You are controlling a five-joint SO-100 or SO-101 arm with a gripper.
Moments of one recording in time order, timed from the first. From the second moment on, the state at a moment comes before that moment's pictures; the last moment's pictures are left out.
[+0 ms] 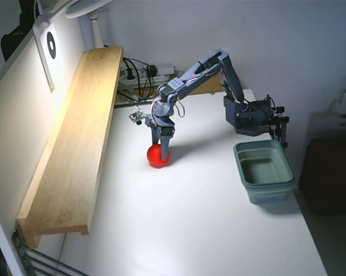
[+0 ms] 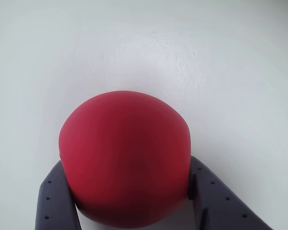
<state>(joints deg) 2.4 70.9 85.2 49.4 -90.1</state>
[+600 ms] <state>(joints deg) 2.4 73.7 81.3 57.9 -90.1</state>
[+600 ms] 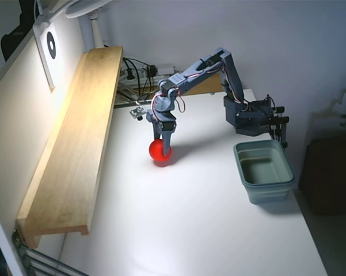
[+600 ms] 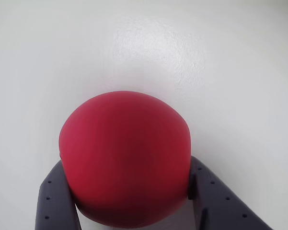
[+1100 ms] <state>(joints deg) 2.4 73.7 72.8 66.0 -90.1</state>
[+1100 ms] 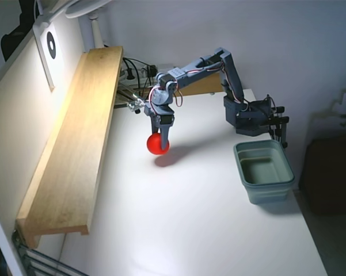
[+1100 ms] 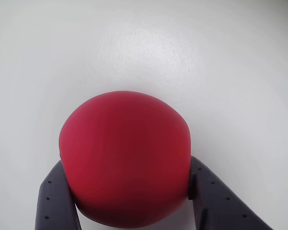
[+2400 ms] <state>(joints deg) 2.5 63.5 30.8 96.6 -90.2</state>
